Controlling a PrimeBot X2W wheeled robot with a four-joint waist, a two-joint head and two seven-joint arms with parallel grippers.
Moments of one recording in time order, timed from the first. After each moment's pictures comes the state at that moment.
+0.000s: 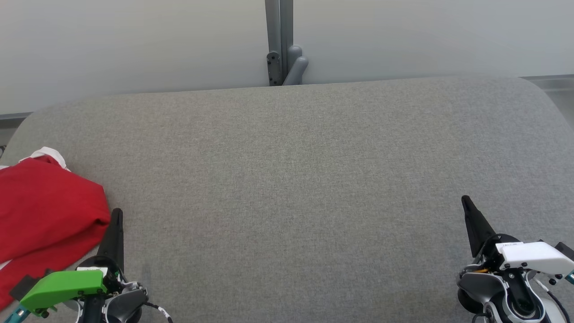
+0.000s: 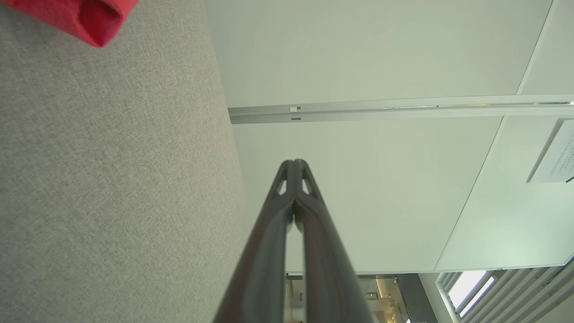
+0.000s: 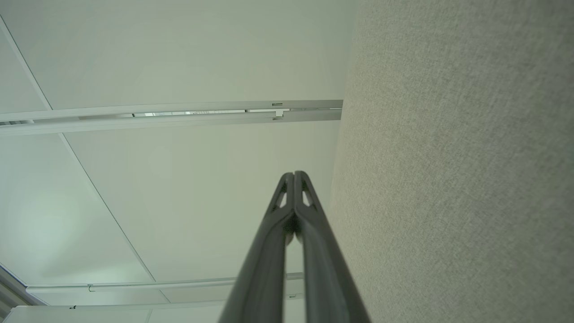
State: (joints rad) left arm -0.09 0.05 0.12 0.23 -1.61 -0.13 0.12; right arm -0.10 -0.05 -0.10 0.24 1.61 0.13 0.11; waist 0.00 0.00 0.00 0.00
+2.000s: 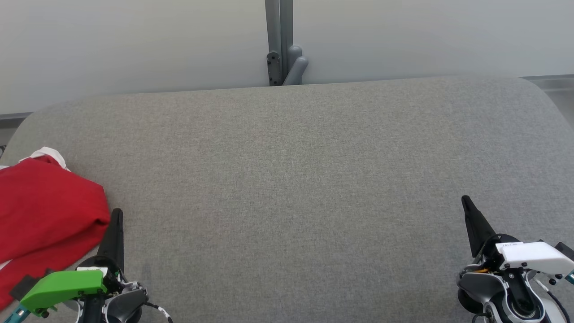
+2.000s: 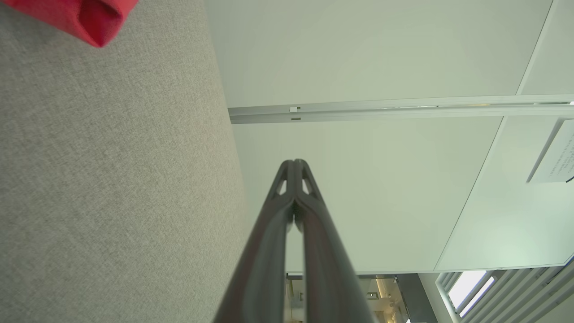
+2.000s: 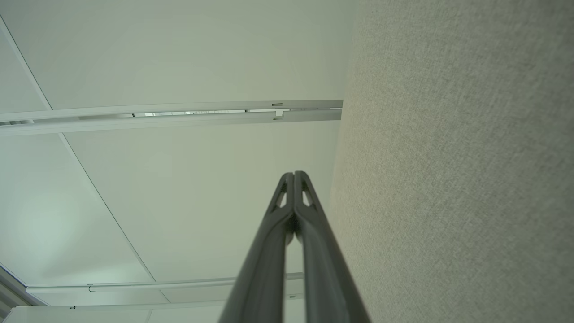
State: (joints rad) left arm -0.09 0.05 0.12 0.23 -1.61 -0.13 0.12; right arm -0.10 -0.05 -0.10 0.24 1.61 0.13 0.11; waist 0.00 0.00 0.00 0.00
